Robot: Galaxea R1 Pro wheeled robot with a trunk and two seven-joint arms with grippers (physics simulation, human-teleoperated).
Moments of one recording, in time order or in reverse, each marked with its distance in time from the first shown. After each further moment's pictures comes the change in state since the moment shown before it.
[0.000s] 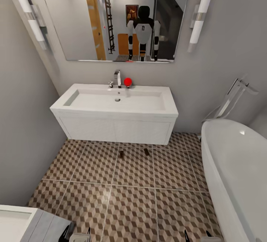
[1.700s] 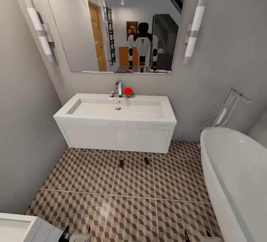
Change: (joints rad) left arm 0.000 -0.001 0.000 0.000 0.000 0.000 0.000; right arm 0.000 0.000 0.000 0.000 0.000 0.000 0.000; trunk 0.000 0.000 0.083
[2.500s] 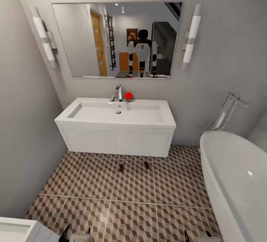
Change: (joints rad) left arm 0.000 0.000 0.000 0.000 0.000 0.000 0.000; right arm 0.000 0.000 0.000 0.000 0.000 0.000 -0.001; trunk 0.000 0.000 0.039
